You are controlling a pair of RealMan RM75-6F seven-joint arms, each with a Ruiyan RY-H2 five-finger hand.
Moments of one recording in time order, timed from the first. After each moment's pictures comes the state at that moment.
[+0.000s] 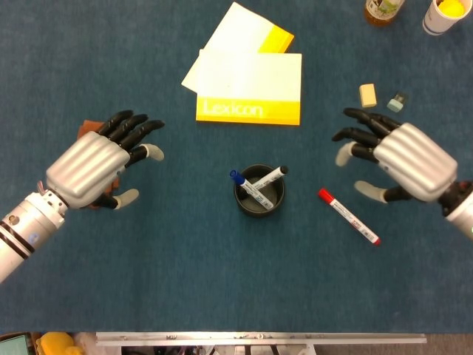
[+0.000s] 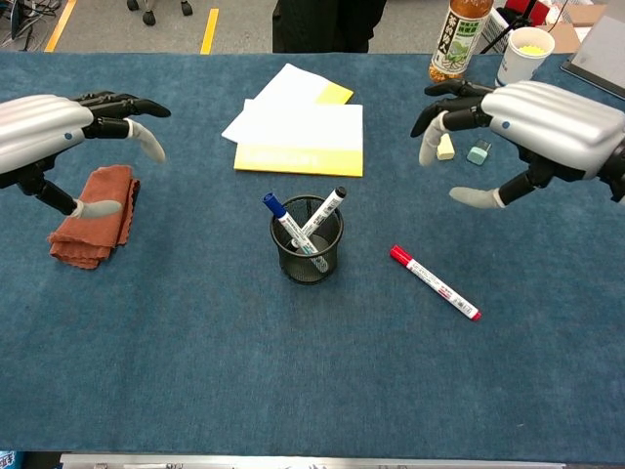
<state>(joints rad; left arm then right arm) -0.59 -1.03 0.04 -1.77 1.67 1.03 -0.12 0.56 -1.17 -0.01 -1.69 -1.72 1.11 0.10</state>
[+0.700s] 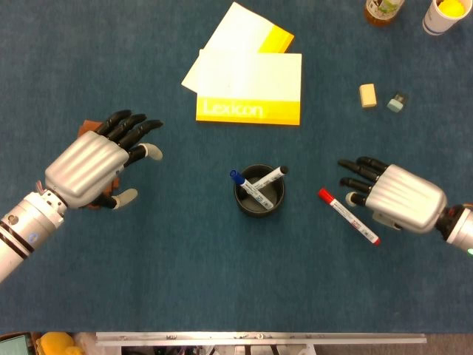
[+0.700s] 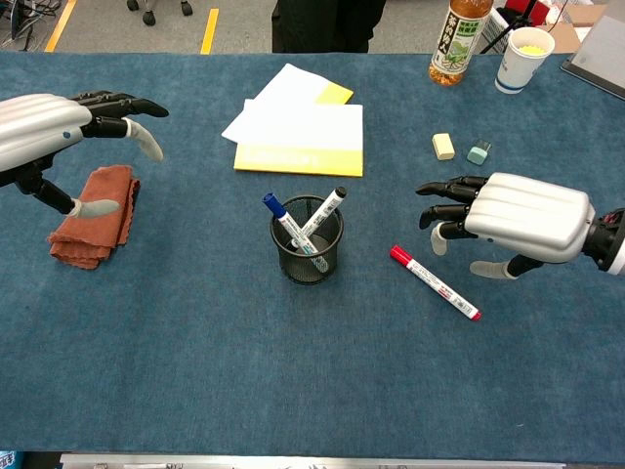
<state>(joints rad) -0.59 -1.02 0.04 -1.79 1.65 1.02 -0.11 0.59 -1.32 -0.16 -1.34 -1.99 1.12 -0.03</state>
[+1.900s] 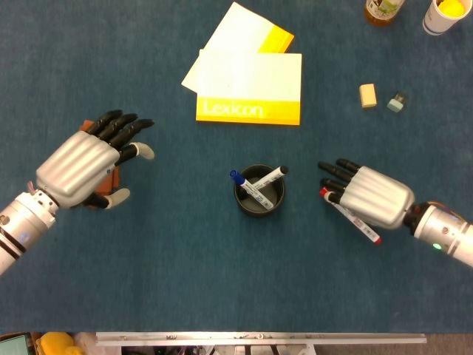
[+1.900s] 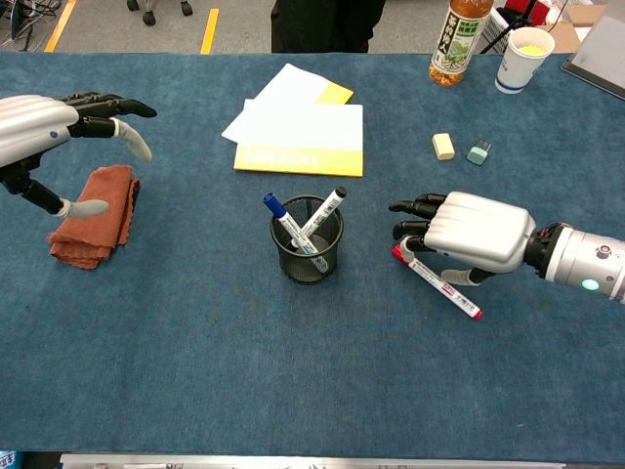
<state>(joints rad) -0.58 -1.01 0.05 -1.76 1.67 1.04 -0.15 0.63 -1.47 -0.16 -1.26 -1.88 1.02 -0.16</state>
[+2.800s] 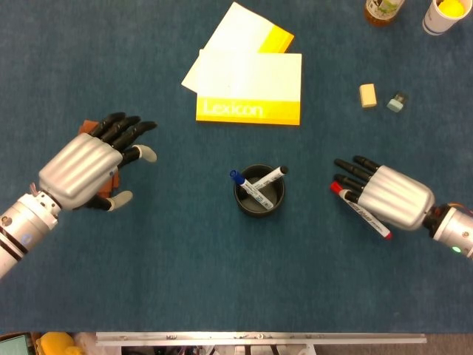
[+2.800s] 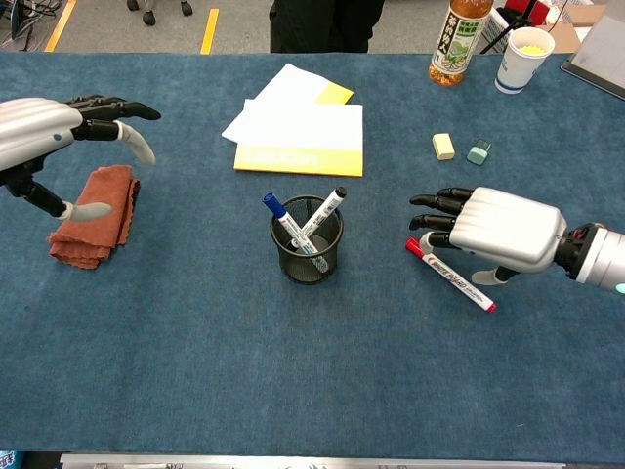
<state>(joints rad) -0.59 -1.00 0.05 -1.78 1.67 1.03 -0.15 0.59 -1.46 -0.20 -1.17 -1.93 1.15 -0.16</state>
